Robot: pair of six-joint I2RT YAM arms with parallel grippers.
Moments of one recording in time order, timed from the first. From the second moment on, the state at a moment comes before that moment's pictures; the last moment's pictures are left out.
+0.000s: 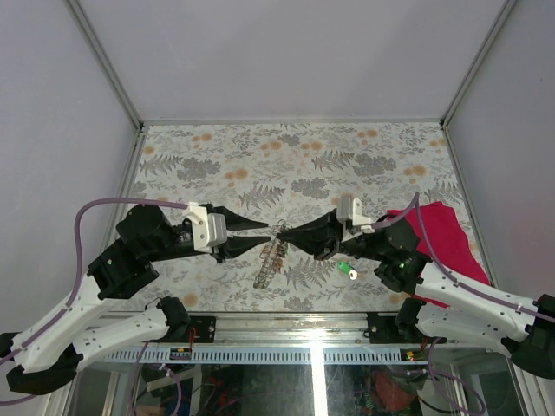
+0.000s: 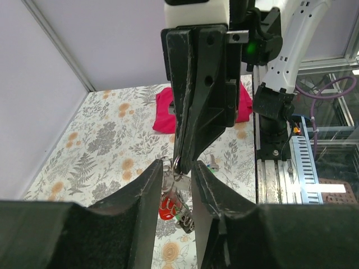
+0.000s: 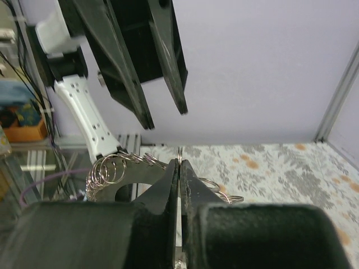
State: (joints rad) left arm -0.91 0.72 1.06 -0.32 0.49 0.24; right arm 0.99 0.89 0.67 0.53 -0.47 0.08
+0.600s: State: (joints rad) left arm -0.91 0.67 1.01 -0.09 0.46 0.11; right arm 0.99 0.98 0.58 1.13 -0.49 0.31
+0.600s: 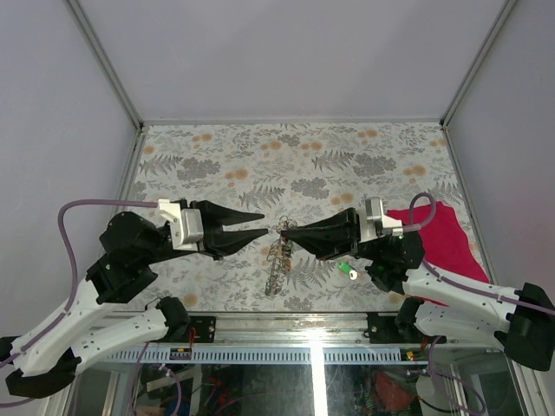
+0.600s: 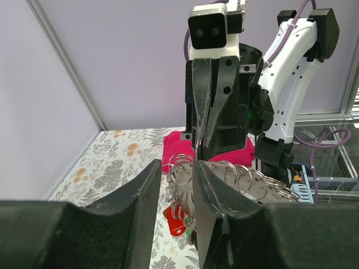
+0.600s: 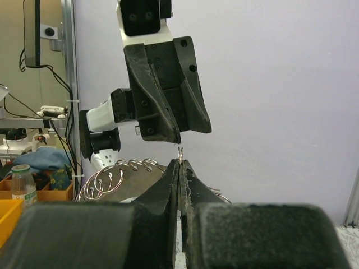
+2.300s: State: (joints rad) left arm -0.91 0.77 1.03 -0.10 0.63 0.11; right arm 0.98 0.93 0.61 1.01 -0.55 0.26
